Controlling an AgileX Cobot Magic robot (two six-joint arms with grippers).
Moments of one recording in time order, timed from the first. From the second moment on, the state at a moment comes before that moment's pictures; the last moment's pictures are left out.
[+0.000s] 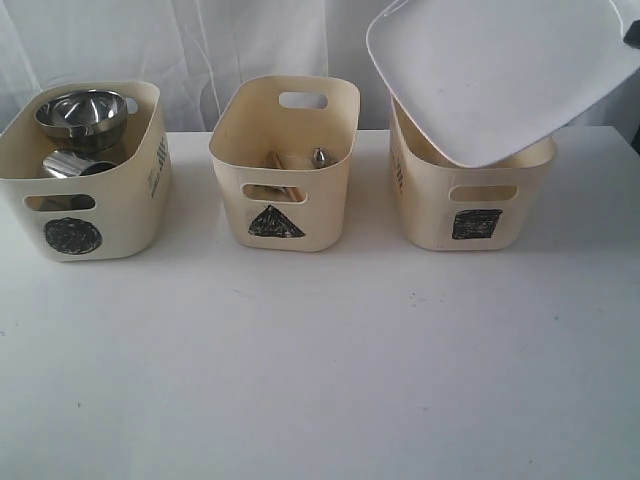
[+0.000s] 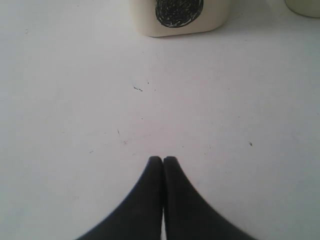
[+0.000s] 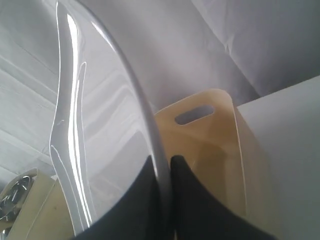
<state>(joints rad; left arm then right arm) 0.00 0.00 0.02 -0.08 0.51 0.13 -0.52 1.56 -1.13 1.57 0.76 -1.17</state>
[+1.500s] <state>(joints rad) 0.00 0.00 0.02 -0.08 0.51 0.13 -0.35 1.78 -1.37 1.44 0.44 -1.61</state>
